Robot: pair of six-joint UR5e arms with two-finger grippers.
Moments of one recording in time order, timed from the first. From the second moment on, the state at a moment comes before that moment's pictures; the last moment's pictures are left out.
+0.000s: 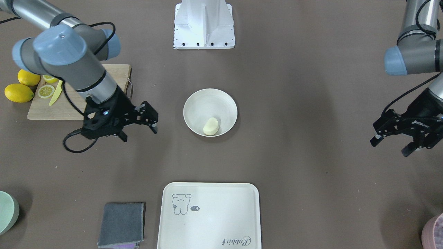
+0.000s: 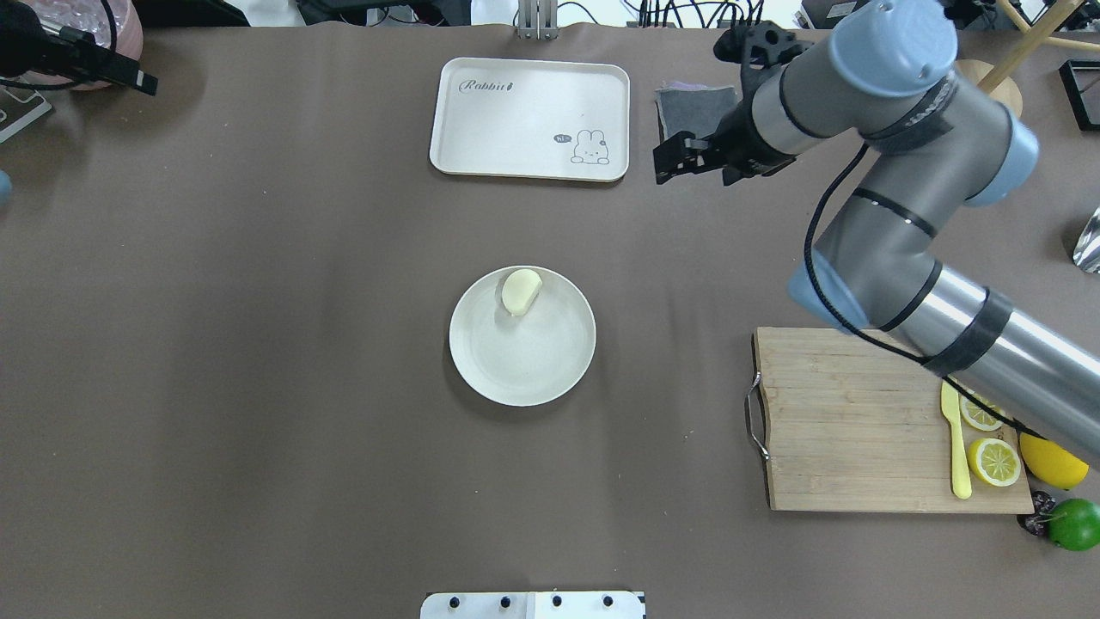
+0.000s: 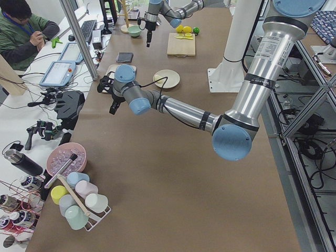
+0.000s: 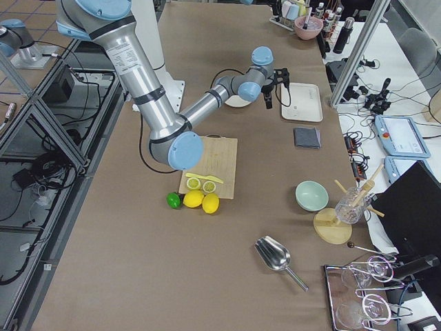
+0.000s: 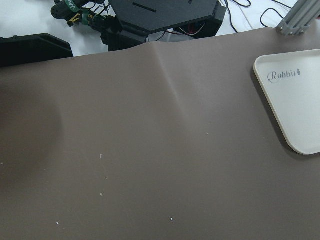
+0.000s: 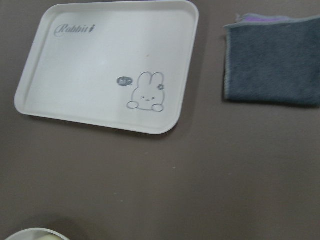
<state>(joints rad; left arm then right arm) -1.27 -1.94 -1.53 -2.14 -2.28 -0.57 0.91 -1.04 1.64 -1.22 2.12 0.94</state>
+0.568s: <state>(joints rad) -1.44 -2.00 -1.47 -1.85 -2.35 -0.32 1.19 -1.13 1.60 -1.43 2.24 0.61</state>
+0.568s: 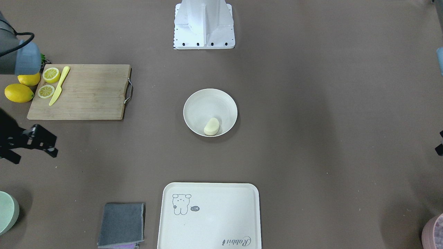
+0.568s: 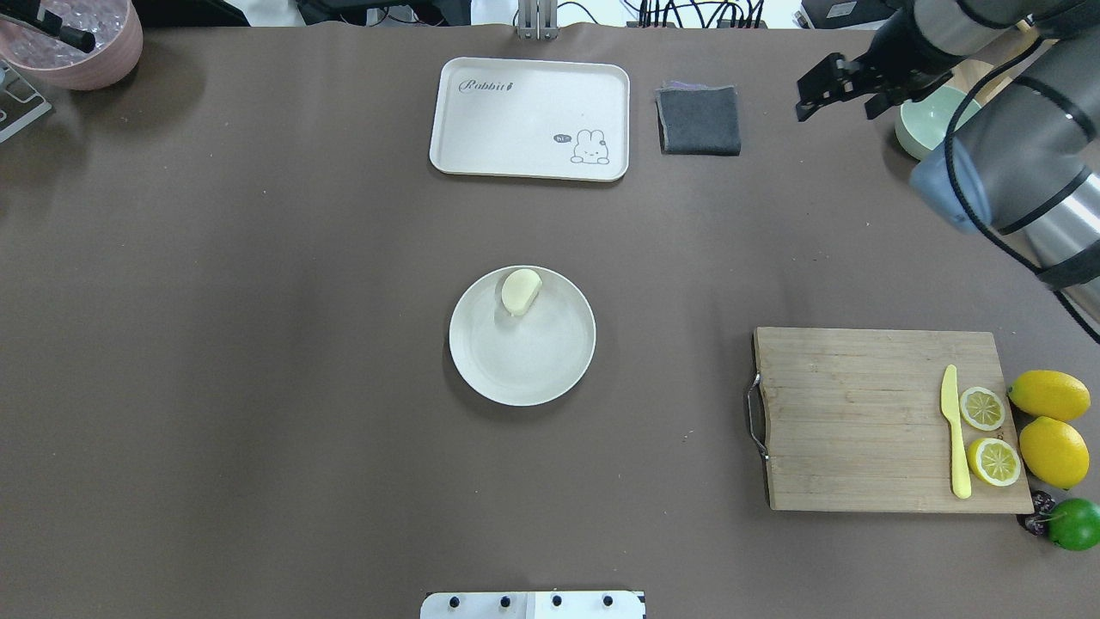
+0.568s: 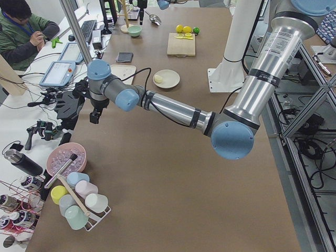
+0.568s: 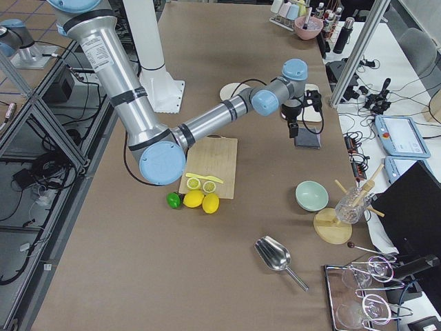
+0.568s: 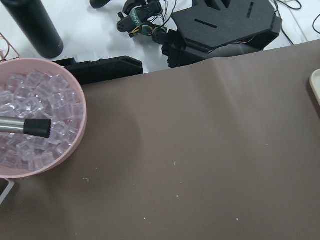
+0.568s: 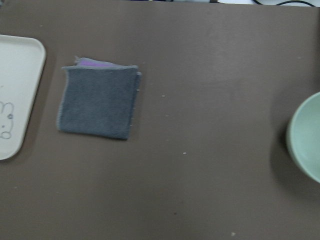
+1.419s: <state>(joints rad) -1.59 -2.00 -1.43 -1.65 -2.43 -0.24 1.40 -1.31 1.57 -1.46 2.27 0.39</state>
